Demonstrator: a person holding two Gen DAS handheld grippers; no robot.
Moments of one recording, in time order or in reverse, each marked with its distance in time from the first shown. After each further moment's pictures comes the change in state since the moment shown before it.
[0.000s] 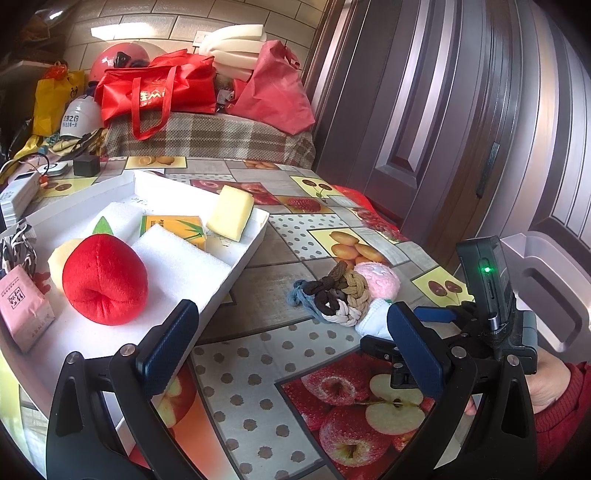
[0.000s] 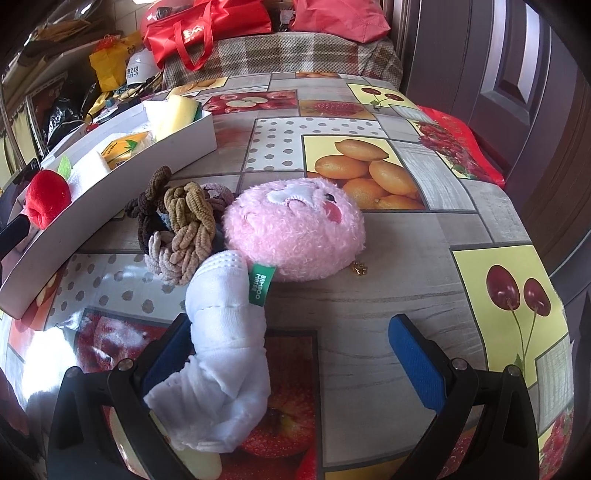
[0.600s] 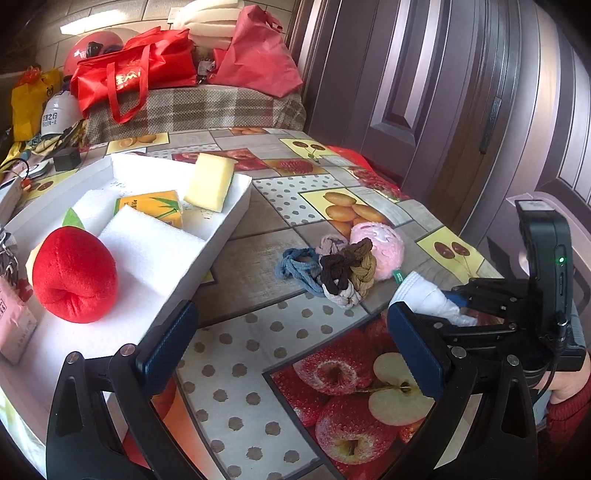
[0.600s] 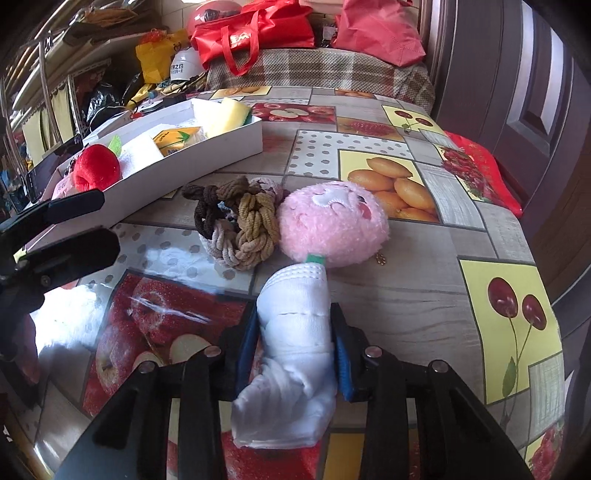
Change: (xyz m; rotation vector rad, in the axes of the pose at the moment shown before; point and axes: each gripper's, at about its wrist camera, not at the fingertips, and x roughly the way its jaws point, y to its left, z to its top) left arm 0.037 -0.020 -0.003 0.098 0.180 0.007; right arm -0.029 -0.004 -0.020 -0.093 -0.069 0.096
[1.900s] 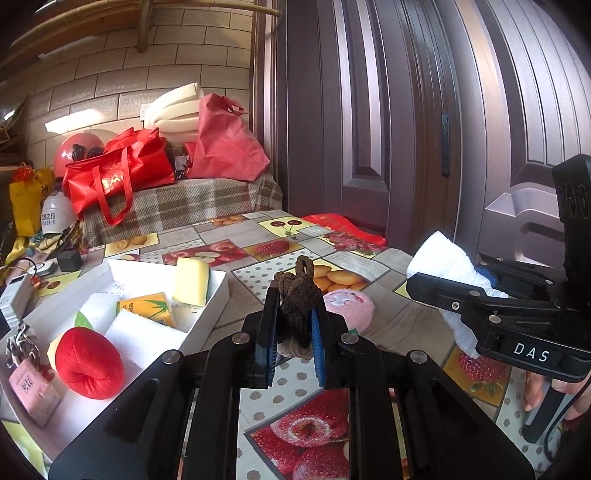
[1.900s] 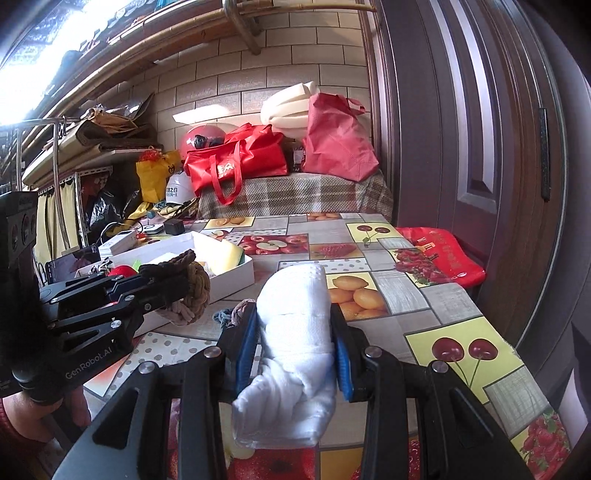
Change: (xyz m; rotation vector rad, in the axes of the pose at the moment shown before) left arm -0.041 -0.039 0.001 0.188 -0.351 0.036; right arm -0.078 0.006 -0.010 0.075 -0.505 -0.051
